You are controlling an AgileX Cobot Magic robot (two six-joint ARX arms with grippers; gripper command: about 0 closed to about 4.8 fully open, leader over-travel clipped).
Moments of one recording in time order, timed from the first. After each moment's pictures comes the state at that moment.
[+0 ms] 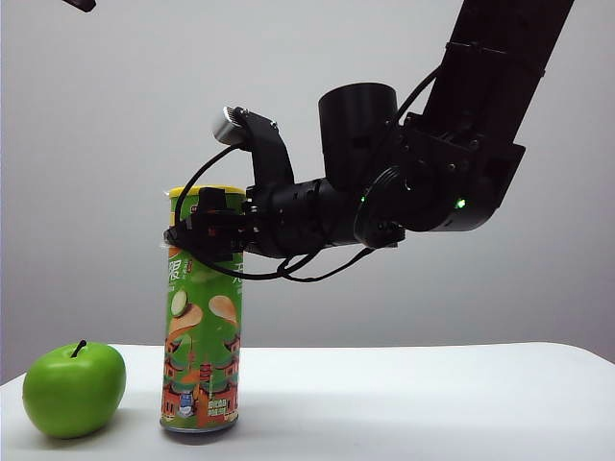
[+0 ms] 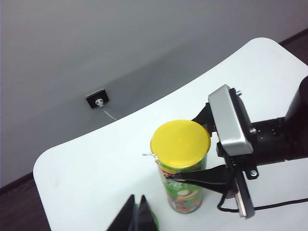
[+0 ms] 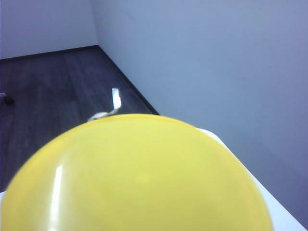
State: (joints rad) left arm -0.30 1.01 1.16 -0.70 0.19 0.23; right arm 0.70 2.13 1.06 0.99 -0.40 -0.04
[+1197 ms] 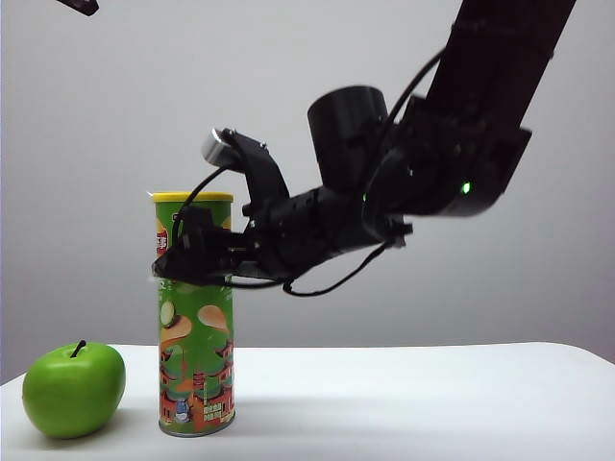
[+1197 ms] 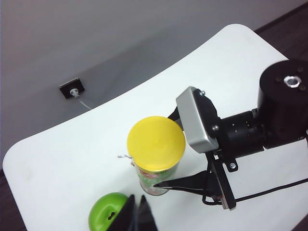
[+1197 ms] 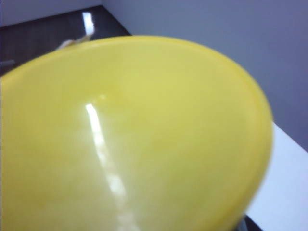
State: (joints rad) left arm -0.30 1.01 1.16 -0.76 0.27 0.23; right arm 0.72 2.07 1.03 0.78 -0.40 -0.05
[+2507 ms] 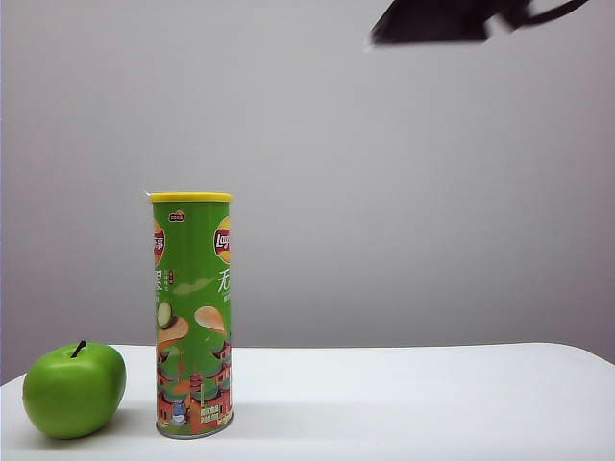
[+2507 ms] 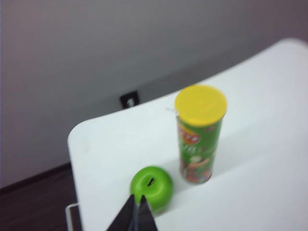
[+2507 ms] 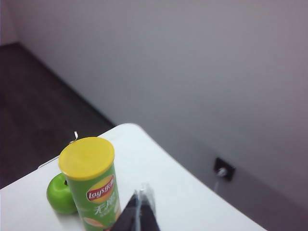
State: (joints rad) left arm -0.30 0.45 0.79 -0.72 0.05 0.17; right arm 0.59 1.07 0.71 0.23 -0.21 -0.06
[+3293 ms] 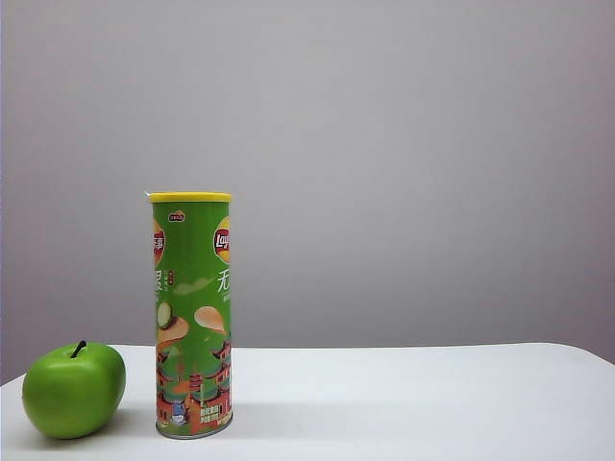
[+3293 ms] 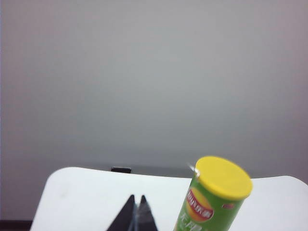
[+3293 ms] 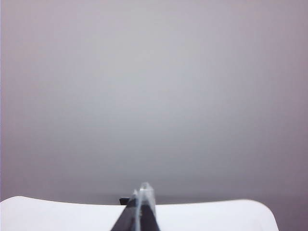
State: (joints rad) left arm -0.30 0.03 0.16 -0.08 -0.09 -0.18; right arm 0.23 0.13 0.04 0.30 0.00 0.17
